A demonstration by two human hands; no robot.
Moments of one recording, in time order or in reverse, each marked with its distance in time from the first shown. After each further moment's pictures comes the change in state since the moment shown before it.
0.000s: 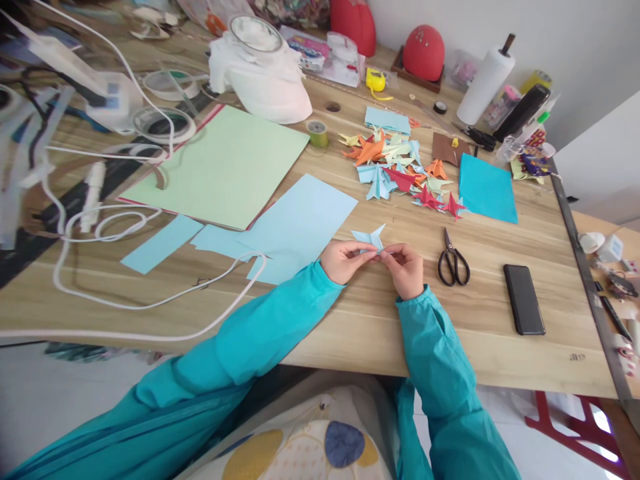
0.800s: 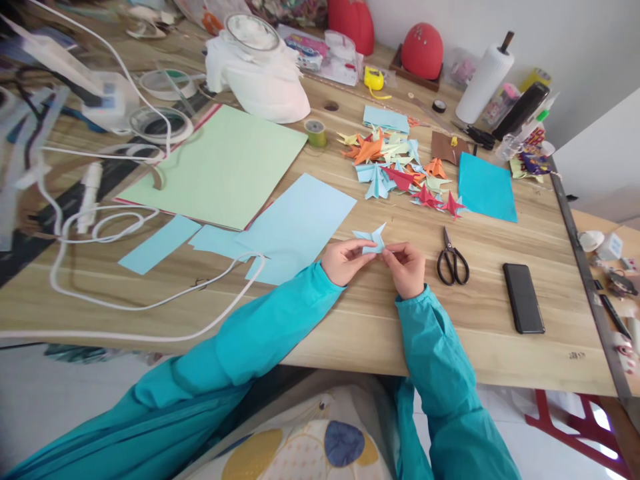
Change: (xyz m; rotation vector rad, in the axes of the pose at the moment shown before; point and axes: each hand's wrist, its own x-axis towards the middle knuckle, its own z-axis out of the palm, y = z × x) left_hand -0.002 0.001 -0.001 0.200 0.035 0.137; right_hand 0.000 0.002 -0.002 0.016 0.061 -0.041
